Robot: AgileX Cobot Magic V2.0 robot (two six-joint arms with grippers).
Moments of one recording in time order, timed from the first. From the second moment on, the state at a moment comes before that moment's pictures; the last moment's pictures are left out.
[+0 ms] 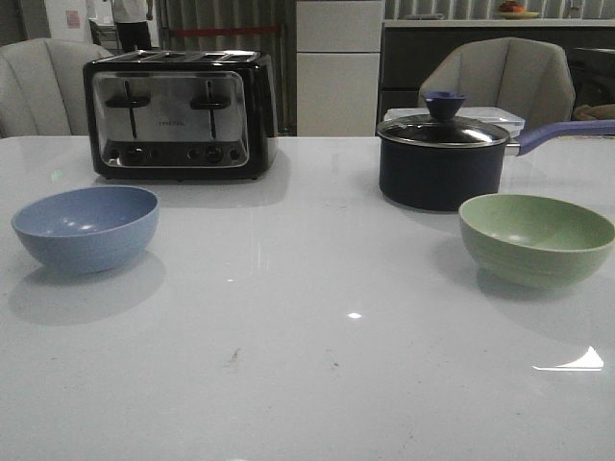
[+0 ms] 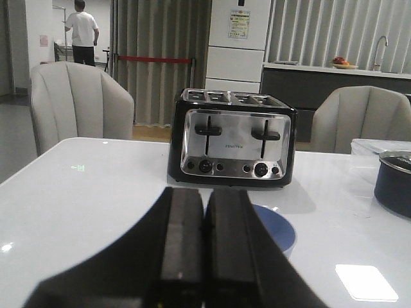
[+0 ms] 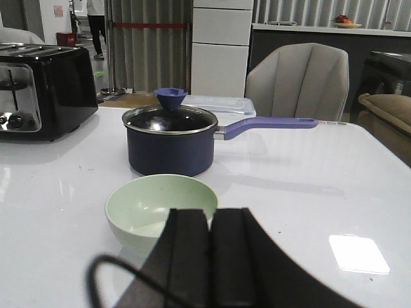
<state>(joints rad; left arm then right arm) -0.10 0.00 0.00 -0.09 -0.01 0.02 0.02 -0.01 0.03 0.04 0.03 -0.02</state>
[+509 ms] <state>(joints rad) -0.10 0.00 -0.04 -0.07 -0.08 0.02 0.02 -0.01 -0.04 0.04 0.07 -0.02</state>
